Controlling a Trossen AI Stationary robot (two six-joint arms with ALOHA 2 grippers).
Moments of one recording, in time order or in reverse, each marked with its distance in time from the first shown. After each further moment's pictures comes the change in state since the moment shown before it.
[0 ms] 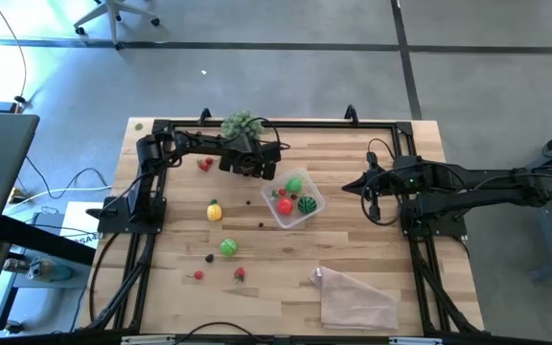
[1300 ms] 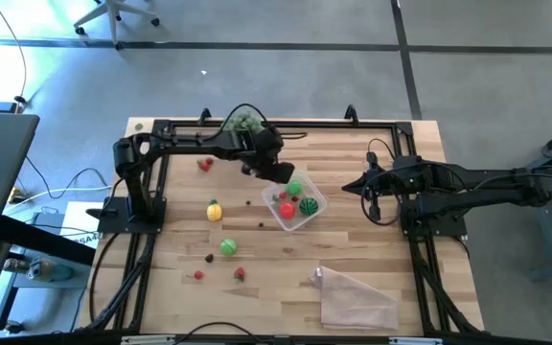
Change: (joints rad) left arm -0.040 -0.199 0.002 0.313 0.528 0.162; right arm 0.000 0.000 0.000 0.000 0.000 0.000
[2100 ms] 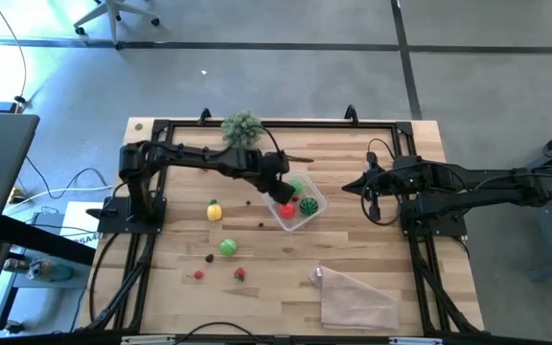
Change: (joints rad) left arm -0.153 0.039 -0.001 -0.061 -0.262 0.113; right arm 0.000 0.000 0.000 0.000 0.000 0.000
